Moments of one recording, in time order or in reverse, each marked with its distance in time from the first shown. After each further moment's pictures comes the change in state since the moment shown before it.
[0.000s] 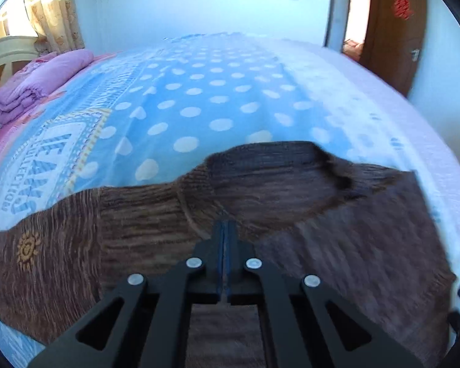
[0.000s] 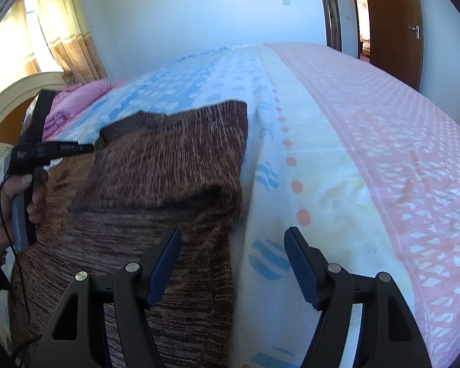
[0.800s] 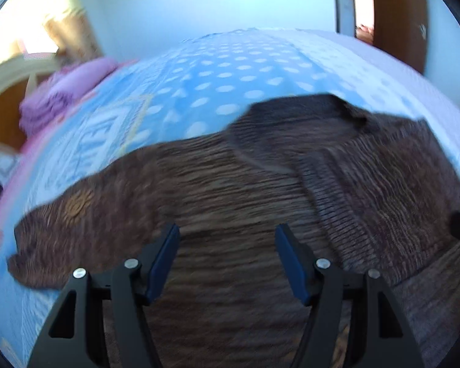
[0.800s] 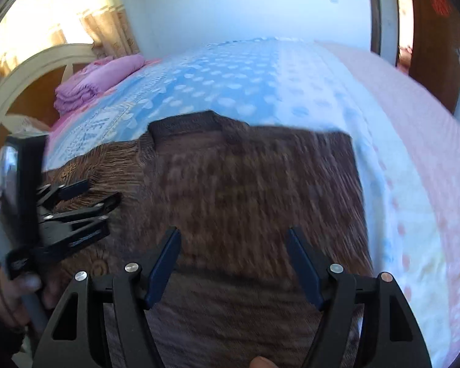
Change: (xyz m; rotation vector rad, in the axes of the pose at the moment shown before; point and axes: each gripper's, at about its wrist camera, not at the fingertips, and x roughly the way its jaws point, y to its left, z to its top) left arm -0.027 0.030 -0.054 0.037 0.009 0.166; right arm 0.058 0.112 0.057 -0.160 0.099 0.076
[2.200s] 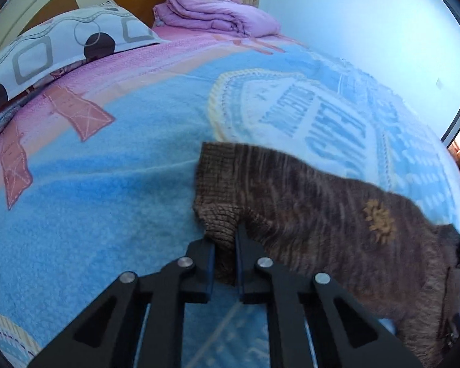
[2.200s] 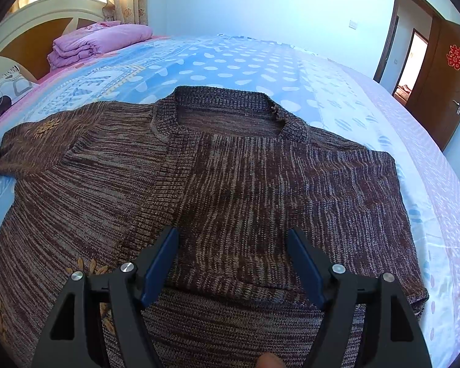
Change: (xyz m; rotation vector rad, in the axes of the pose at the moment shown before) left arm 0.011 0.299 -0.061 -0.629 0.035 0.152; right arm 0.050 0.075 -0.016 -0.175 0.002 -0.156
